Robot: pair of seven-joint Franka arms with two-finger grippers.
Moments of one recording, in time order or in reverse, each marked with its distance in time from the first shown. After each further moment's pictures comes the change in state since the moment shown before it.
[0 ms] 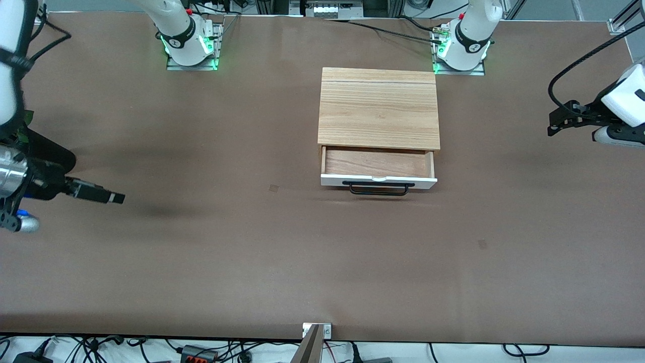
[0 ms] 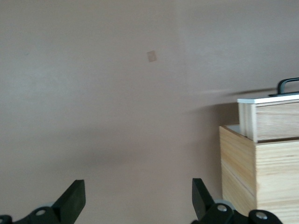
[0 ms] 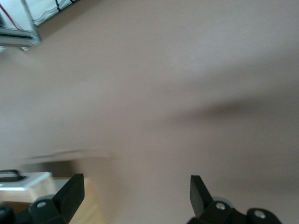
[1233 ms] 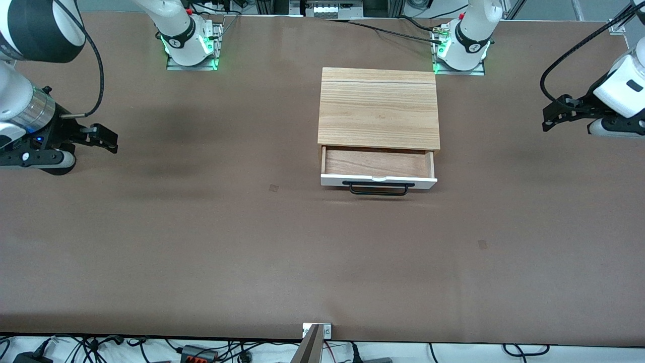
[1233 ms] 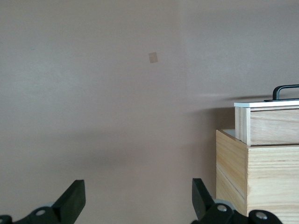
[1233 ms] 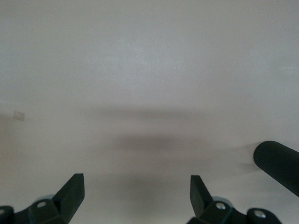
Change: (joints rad) left arm -0.032 -0.046 -0.001 -0.015 0.005 -0.007 -0.071; right arm -0.088 -0.338 0.303 -0.303 -0.562 0.086 -0.049
